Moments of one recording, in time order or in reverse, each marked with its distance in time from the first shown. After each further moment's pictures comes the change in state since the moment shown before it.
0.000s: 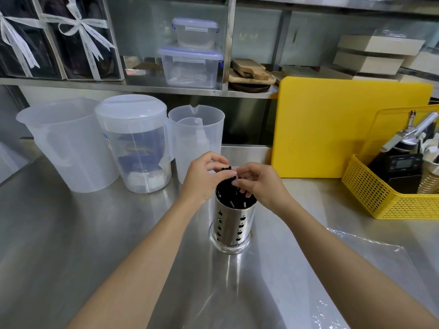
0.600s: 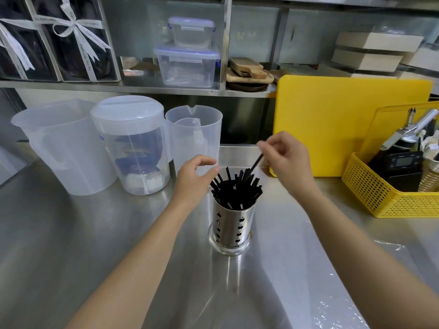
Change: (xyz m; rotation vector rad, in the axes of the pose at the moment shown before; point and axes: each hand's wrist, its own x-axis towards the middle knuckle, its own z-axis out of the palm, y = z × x) left_hand 0.000 -0.007 -0.010 0.213 0.108 0.030; right_hand 0.004 -0.023 -0.040 -0.034 0.363 -0.196
